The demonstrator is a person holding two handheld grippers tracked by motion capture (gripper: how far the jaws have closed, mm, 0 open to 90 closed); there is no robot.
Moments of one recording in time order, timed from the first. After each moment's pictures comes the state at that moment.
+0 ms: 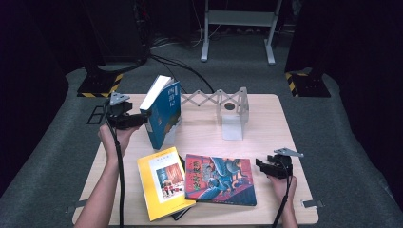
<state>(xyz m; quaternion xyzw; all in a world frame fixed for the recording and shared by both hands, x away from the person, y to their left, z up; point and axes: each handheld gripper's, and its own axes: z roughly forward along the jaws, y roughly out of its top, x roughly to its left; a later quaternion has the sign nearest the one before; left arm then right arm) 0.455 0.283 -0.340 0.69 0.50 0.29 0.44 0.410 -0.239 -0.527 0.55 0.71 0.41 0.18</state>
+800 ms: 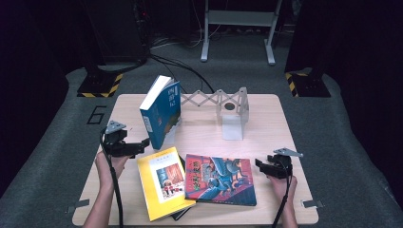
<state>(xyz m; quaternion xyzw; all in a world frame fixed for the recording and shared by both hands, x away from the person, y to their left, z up) 0.408 0.301 -0.407 0.71 0.51 0.22 0.43 0.410 -0.238 -0.527 0.55 0.71 0.40 0.18</state>
